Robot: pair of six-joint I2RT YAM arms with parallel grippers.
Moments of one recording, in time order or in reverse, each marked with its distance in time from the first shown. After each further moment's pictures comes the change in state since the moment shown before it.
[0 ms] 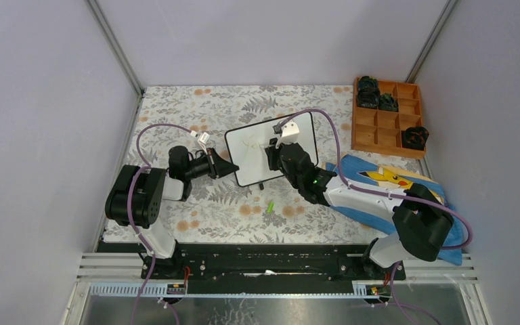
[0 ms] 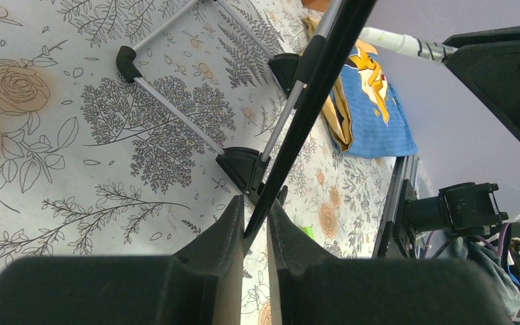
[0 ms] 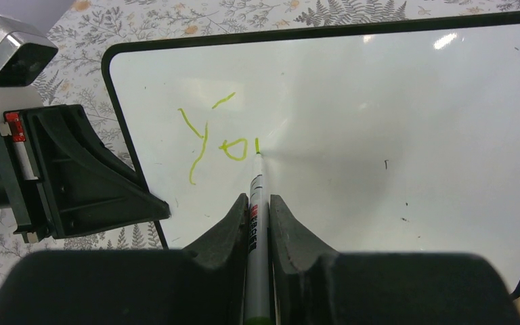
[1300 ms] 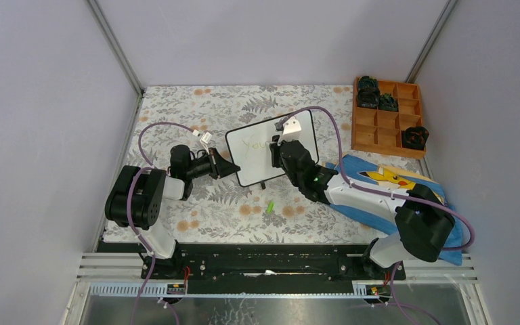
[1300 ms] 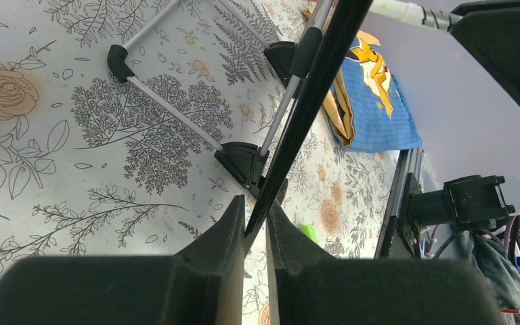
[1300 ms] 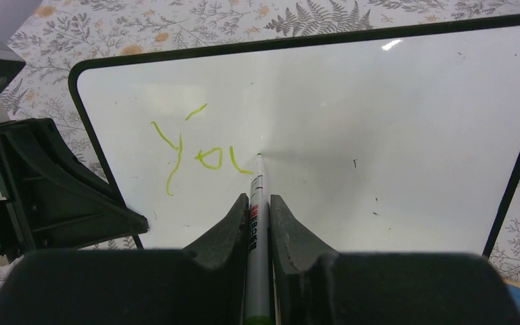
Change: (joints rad) left arm -0.019 -0.011 0.012 -0.041 -0.004 0.034; right arm -0.007 -0.013 0.014 -0.050 0.064 -0.023
